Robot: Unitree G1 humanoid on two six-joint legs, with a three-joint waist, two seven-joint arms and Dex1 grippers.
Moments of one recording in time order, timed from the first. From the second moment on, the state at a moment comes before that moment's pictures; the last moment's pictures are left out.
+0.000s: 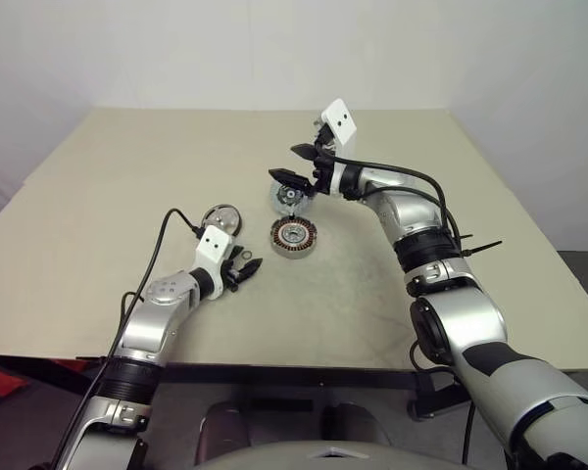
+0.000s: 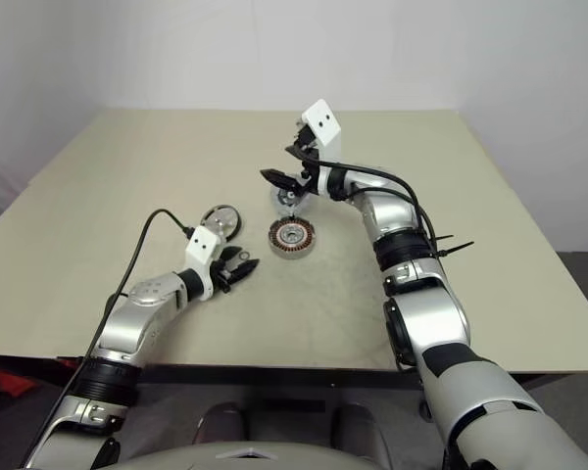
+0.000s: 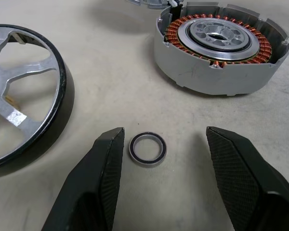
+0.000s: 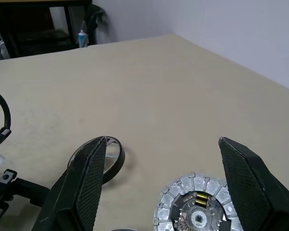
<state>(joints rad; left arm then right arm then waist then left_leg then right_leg) -0.25 0.31 -0.07 0.08 -0.18 0.40 -0.58 -1.00 -0.19 0.05 0.69 0.16 0.22 0.85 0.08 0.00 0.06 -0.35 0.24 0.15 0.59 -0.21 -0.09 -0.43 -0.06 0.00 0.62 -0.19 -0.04</state>
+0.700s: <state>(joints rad) -0.24 0.30 -0.05 0.08 -0.19 0.40 -0.55 -1.00 -0.19 0.05 0.69 0.16 0.22 0.85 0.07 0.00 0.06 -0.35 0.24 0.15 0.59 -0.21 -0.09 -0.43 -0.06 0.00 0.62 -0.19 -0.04</state>
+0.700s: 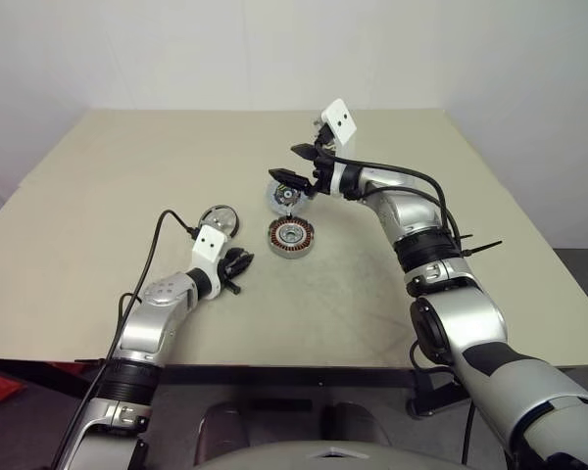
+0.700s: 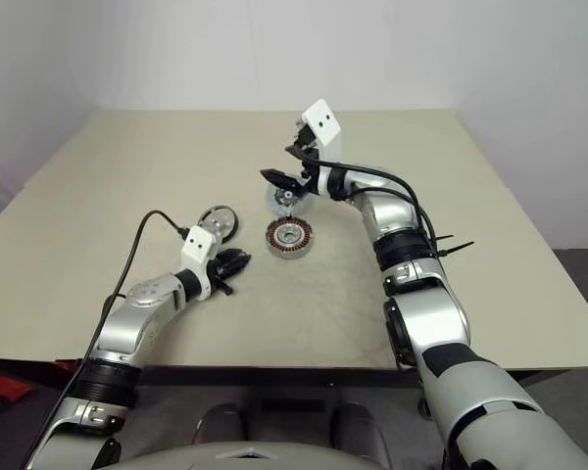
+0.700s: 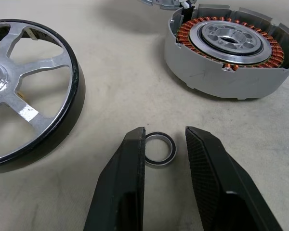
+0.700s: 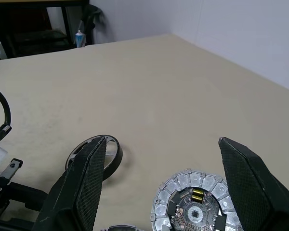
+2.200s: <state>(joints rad) -0.27 0.26 0.00 0.03 -0.29 0.44 -0.55 -1.00 -0.19 0.05 0.69 0.16 0.22 0.85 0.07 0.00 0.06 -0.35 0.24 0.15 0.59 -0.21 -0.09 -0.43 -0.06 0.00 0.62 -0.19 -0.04</state>
